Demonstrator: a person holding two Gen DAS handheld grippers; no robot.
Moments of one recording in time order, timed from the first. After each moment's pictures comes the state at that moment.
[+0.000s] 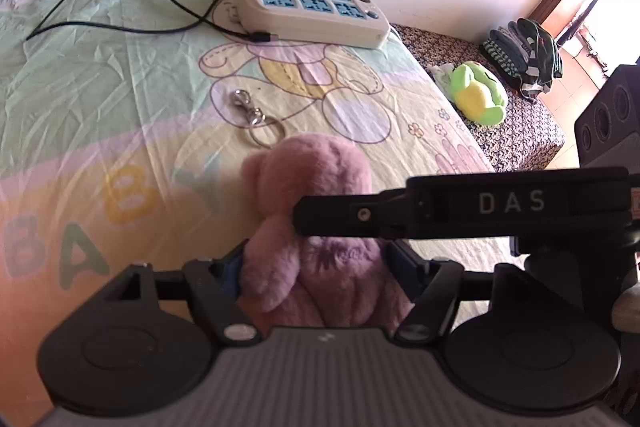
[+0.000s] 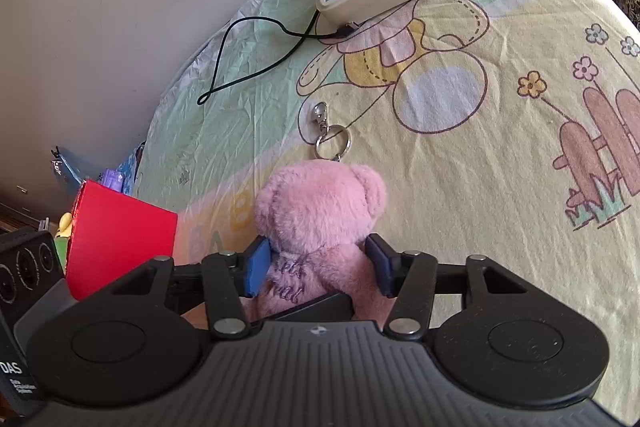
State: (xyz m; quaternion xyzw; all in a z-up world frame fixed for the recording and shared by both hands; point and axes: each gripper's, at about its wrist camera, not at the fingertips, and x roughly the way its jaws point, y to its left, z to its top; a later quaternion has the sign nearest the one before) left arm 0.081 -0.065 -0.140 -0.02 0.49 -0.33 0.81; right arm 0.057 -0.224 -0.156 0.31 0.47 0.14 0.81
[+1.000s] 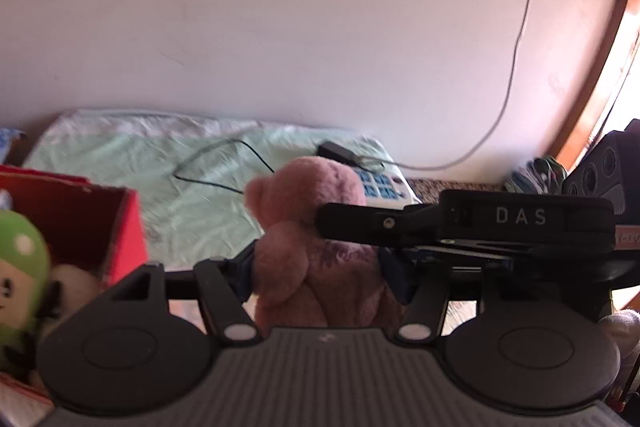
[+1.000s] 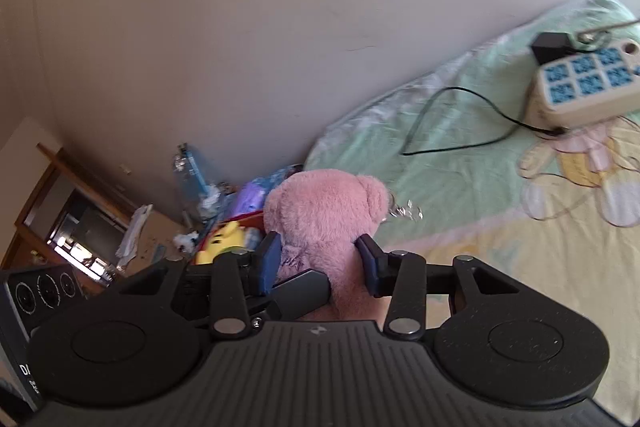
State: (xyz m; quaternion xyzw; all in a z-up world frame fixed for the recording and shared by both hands) left arm 0.005 0.055 0.022 -0.08 0.31 -0.22 0.92; right arm 0.031 -0.139 -0.014 0.30 0.34 0.30 0.84
